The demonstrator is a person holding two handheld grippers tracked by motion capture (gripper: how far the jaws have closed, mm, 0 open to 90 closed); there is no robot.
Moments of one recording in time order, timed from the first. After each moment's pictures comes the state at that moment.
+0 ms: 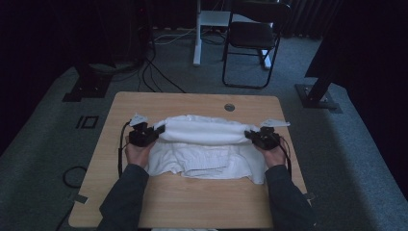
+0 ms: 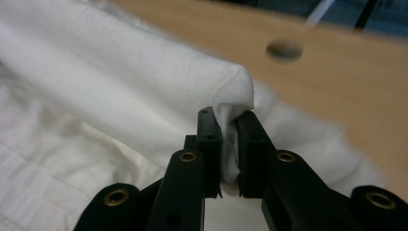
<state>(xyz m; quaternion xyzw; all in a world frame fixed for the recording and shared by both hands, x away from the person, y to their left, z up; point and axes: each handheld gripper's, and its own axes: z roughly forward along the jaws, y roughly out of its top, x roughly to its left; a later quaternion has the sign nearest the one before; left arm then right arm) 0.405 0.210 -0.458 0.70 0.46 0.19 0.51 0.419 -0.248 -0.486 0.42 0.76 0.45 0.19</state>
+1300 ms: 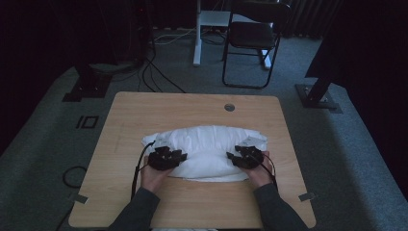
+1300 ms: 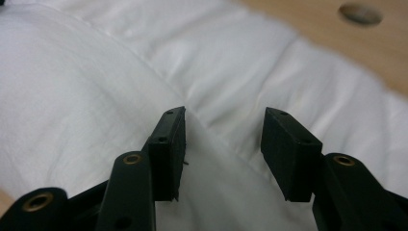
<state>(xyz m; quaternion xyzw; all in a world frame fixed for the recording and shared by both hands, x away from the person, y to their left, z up) 0.351 0.151 -0.520 0.78 0.43 0.09 0.45 0.369 -0.186 -0.521 0.39 0.81 0.40 0.19</state>
